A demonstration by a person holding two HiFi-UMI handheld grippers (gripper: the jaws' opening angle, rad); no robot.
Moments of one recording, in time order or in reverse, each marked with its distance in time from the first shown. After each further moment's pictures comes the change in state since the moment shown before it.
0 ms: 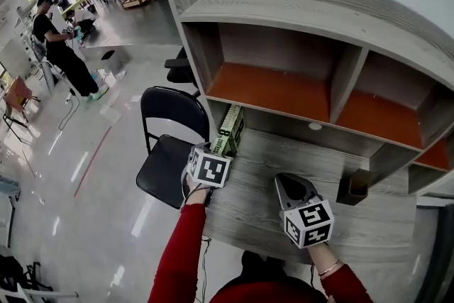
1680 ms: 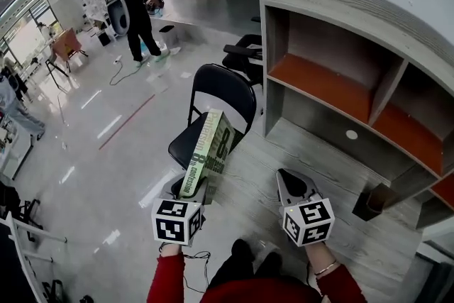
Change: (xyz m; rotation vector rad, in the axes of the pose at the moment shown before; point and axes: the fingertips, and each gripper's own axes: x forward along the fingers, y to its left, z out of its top) left arm -0.230 0.016 -0.127 -0.325 -0.226 0.258; right arm 0.002 0.090 0.010 -0.069 -0.032 0.256
